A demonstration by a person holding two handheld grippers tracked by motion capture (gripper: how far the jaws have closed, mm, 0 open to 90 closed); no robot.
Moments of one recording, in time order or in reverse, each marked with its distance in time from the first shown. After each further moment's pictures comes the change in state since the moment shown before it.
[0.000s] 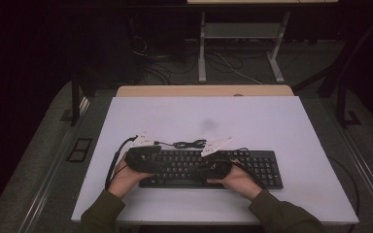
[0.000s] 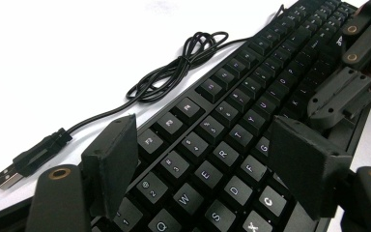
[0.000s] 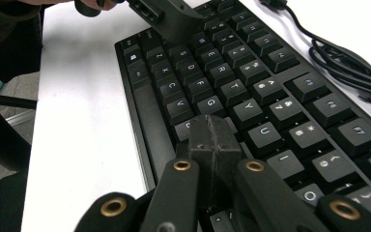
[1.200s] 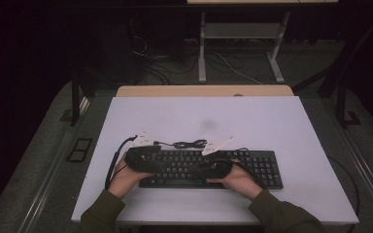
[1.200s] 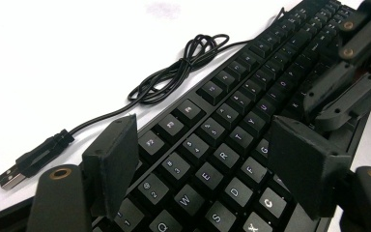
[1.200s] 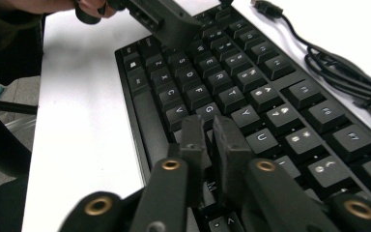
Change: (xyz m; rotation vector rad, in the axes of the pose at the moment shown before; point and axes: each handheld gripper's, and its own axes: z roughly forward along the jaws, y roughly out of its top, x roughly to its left) left arm 0.000 0.001 -0.001 -0.001 0.005 0.001; right arm -0.001 0.002 -0.004 -0.030 -0.008 0.004
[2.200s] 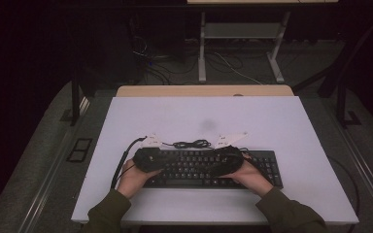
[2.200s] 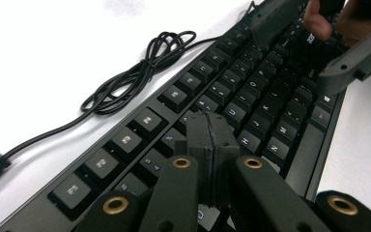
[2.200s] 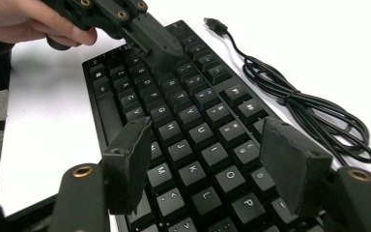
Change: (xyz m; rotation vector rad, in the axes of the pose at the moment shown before) left arm -0.011 0.006 0.019 0.029 -0.094 0.026; right arm -0.014 -0.002 -0.029 -0.048 -0.106 0.007
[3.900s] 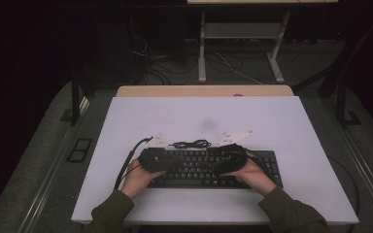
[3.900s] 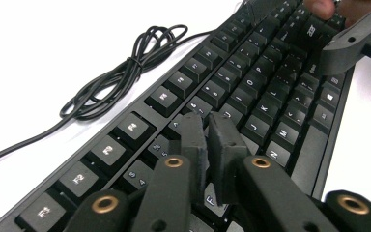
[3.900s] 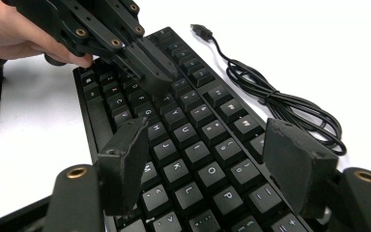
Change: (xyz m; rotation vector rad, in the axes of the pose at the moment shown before) left arm -0.002 0.003 0.010 0.013 -0.017 0.002; right arm -0.007 -0.002 -0.008 -0.025 -0.020 0.025
